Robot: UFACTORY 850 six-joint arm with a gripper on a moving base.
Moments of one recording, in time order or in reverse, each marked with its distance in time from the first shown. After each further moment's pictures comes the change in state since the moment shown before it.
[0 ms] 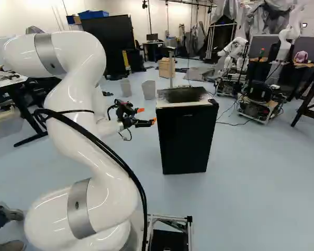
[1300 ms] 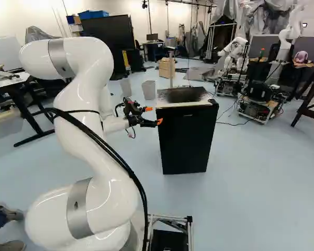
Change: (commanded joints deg) arm -4.0 -3.1 -5.6 5.9 0.0 0.0
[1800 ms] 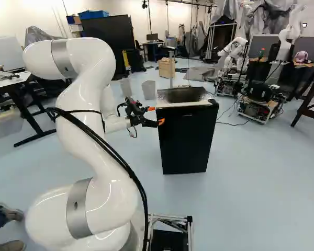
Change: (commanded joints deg) arm -1.2 -0.2 -0.4 0.2 0.0 0.0
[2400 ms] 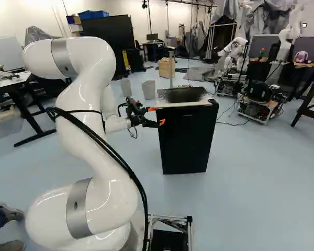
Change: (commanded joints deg) arm -0.1 0.6 1.1 0.0 0.0 0.0
